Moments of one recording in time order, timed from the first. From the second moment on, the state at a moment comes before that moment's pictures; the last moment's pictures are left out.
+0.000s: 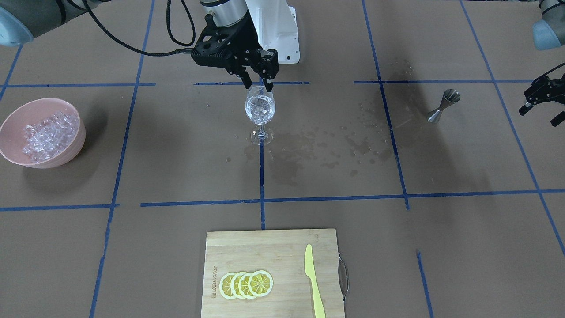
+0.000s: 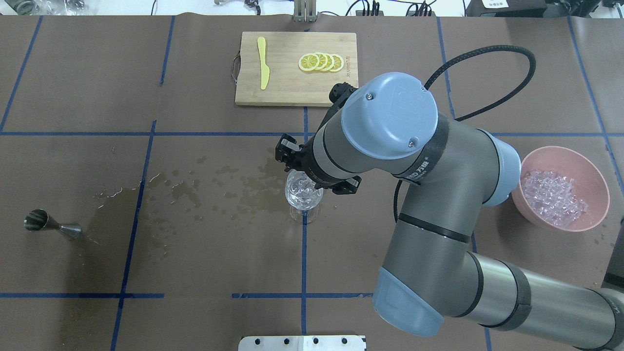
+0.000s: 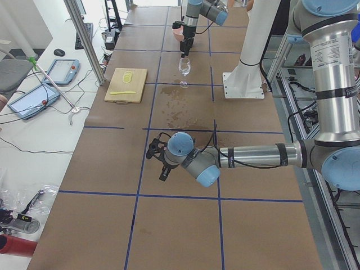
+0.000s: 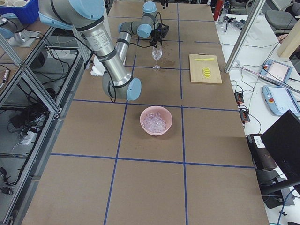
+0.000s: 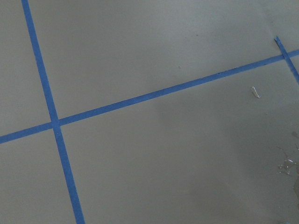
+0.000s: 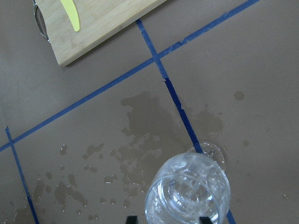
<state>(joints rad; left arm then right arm) -1.33 -1.36 -1.63 -2.39 -2.39 -0.31 0.50 -0.85 1.96 -1.63 1.82 1.76</state>
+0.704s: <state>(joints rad) -1.47 -1.42 -1.69 -2.02 -2.33 0.05 0.66 -1.11 2.15 -1.63 1.95 1.60</state>
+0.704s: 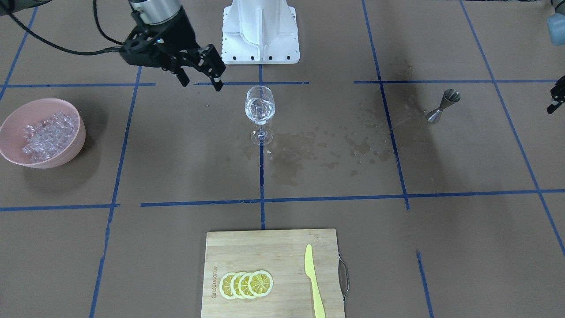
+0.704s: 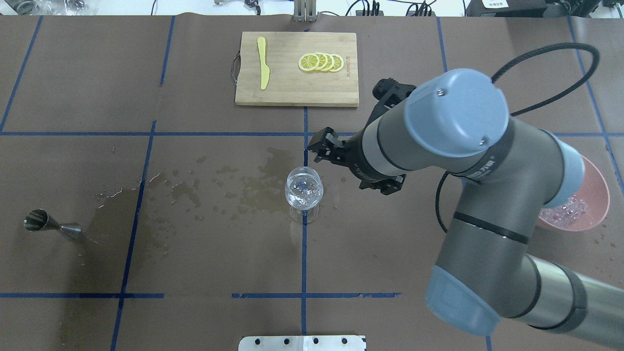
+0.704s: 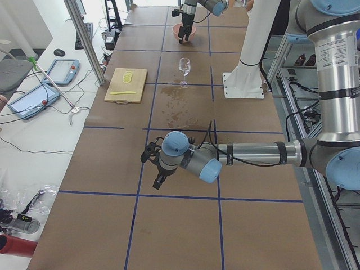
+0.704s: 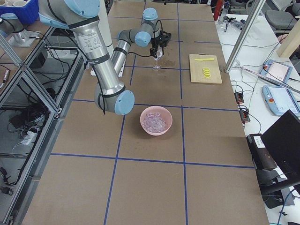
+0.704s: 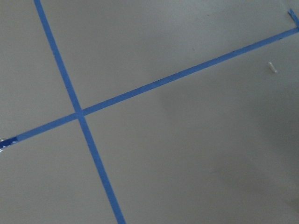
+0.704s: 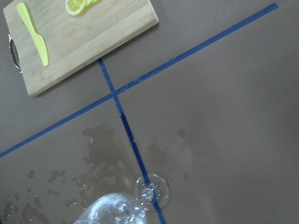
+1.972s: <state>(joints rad) -1.62 -1.55 -1.75 -1.52 -2.35 0.21 1.24 -1.53 2.11 -1.82 2.15 0.36</state>
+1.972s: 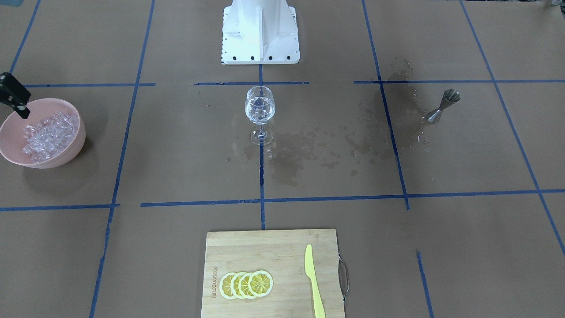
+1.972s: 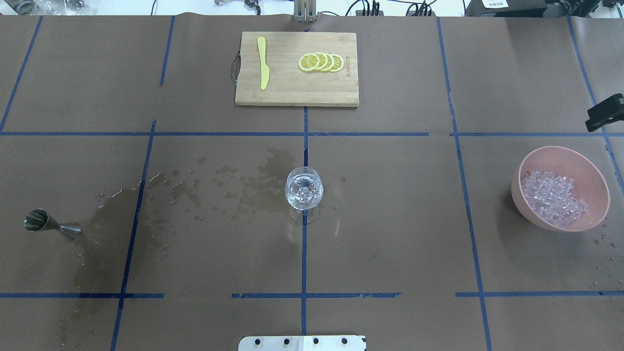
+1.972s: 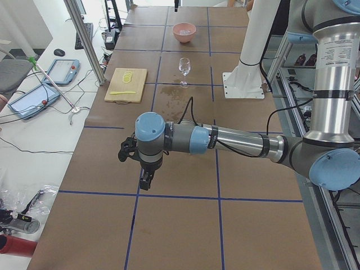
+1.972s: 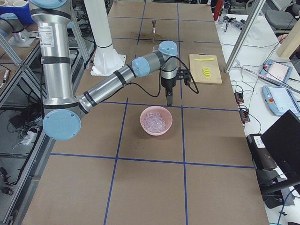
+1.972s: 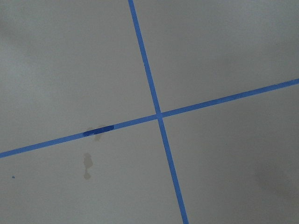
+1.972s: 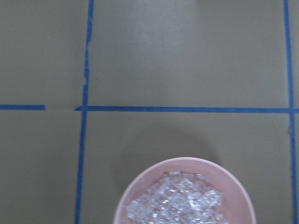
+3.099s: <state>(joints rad) -1.61 -1.53 -1.70 -1.58 -2.39 0.20 1.39 -1.57 1.94 -1.85 2.28 0.07</state>
